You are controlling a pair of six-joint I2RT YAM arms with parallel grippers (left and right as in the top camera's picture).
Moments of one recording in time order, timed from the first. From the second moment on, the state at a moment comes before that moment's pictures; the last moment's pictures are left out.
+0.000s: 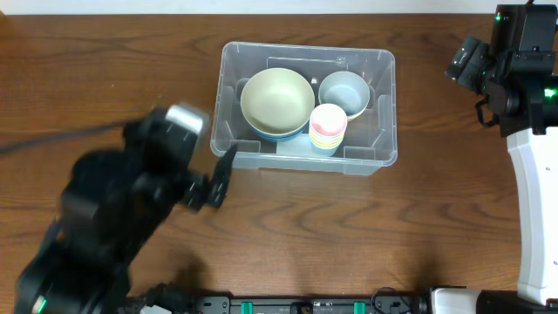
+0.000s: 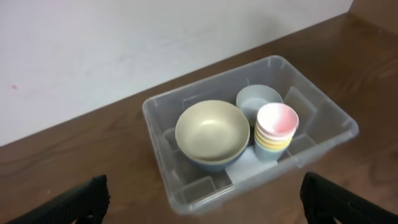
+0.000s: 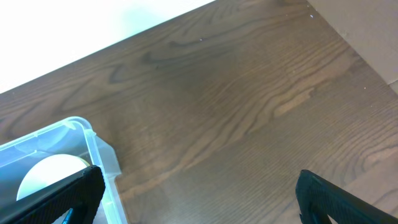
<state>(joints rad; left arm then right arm) -0.39 0.86 1.35 -0.93 0.04 0.09 0.01 1.51 1.72 -1.05 0.37 0.43</state>
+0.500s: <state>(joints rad) -0.39 0.66 1.35 -1.48 -0.07 0.09 0.01 1.51 1.72 -1.05 0.37 0.43</state>
